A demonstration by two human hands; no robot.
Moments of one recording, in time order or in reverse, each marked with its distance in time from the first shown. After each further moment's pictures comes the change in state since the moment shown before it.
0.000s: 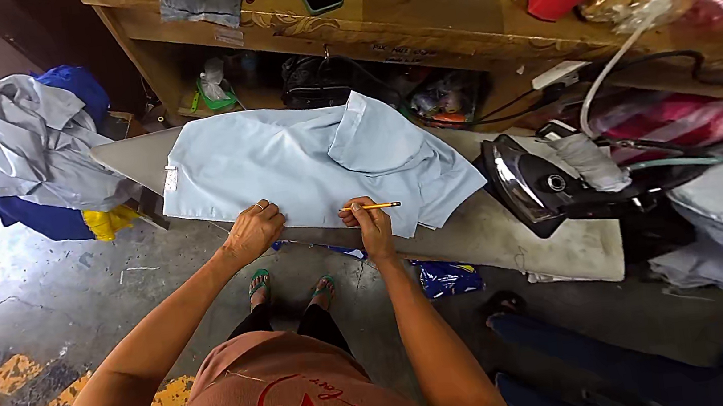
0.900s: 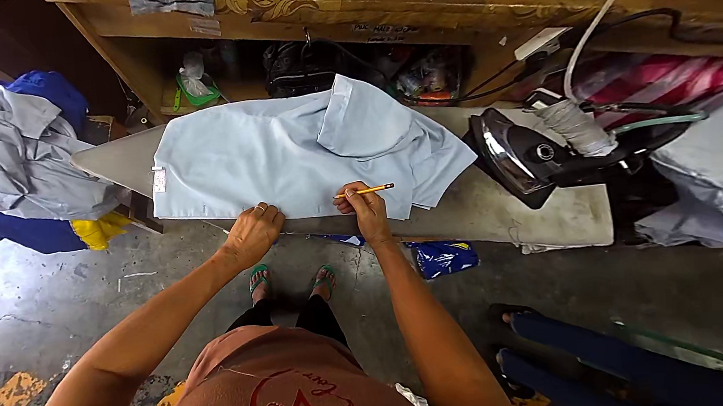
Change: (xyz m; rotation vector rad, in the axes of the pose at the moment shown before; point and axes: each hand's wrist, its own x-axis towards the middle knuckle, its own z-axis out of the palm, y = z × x) left_hand -0.001 0.021 -0.005 0.128 -0.060 0.062; right_hand -0.001 -0.004 0.001 0.018 -0.001 0.018
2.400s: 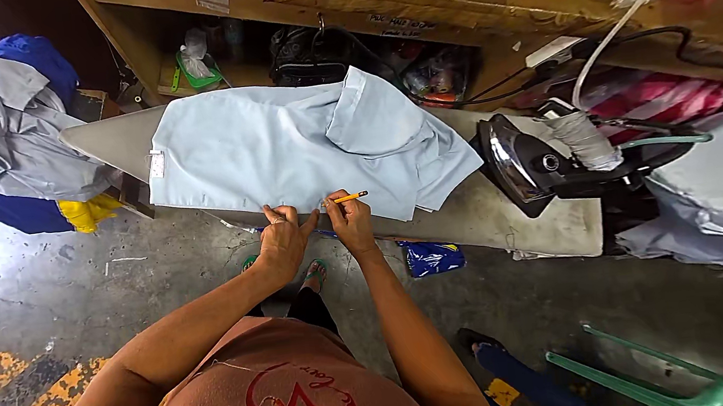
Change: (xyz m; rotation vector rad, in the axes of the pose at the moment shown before) left_hand 0.042 0.079 -0.026 -0.034 -0.763 -0.477; right_hand -0.012 -0.008 0.038 -0.373 0.031 -0.215
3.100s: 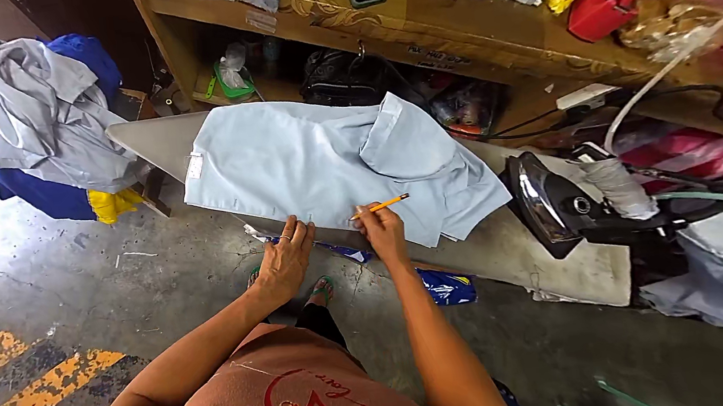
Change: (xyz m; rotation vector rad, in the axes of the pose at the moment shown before) left_hand -0.014 -0.045 0.054 -0.208 0.382 0.050; right_hand 0.020 -0.009 -0.018 0.101 -0.111 0.296
